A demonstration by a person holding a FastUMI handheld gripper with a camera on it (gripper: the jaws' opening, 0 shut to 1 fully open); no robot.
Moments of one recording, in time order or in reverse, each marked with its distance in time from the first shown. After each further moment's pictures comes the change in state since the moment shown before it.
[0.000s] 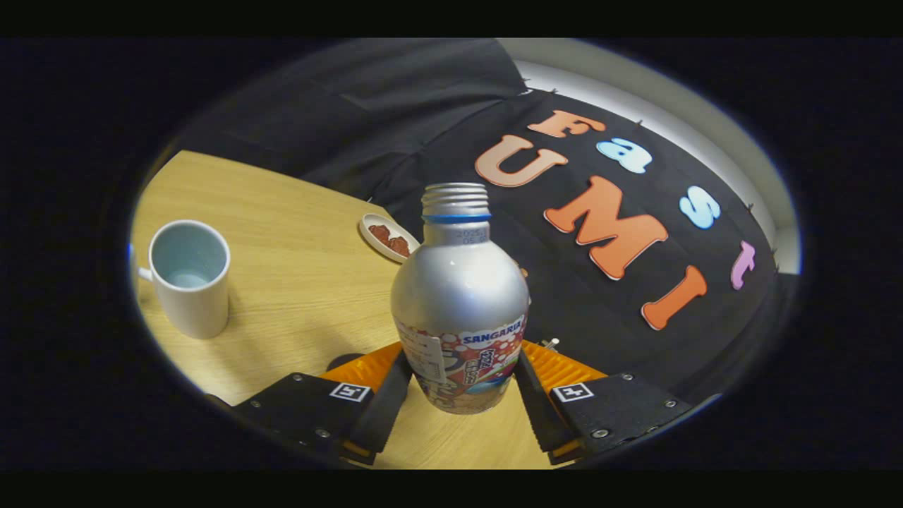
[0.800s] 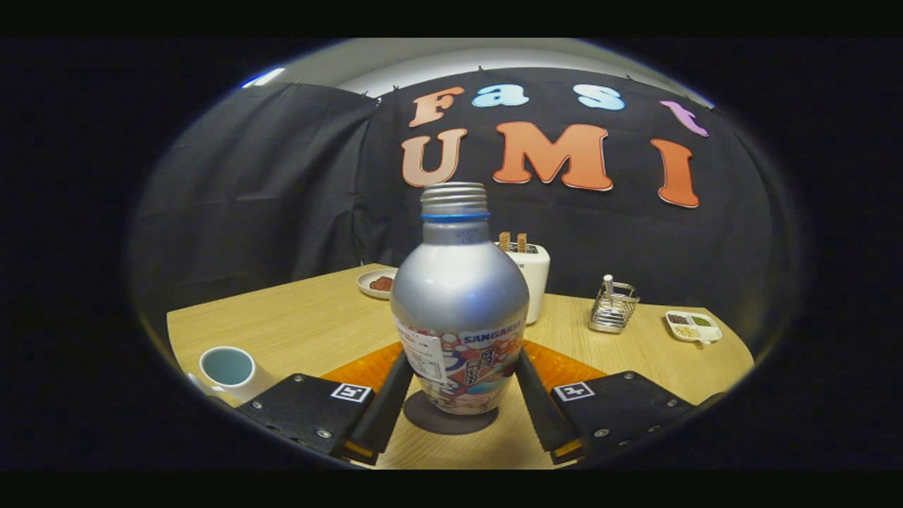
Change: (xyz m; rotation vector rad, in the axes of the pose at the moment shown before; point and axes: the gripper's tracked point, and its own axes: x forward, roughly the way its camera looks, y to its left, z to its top) arm 0.025 0.023 -0.016 0.622 0.001 0.118
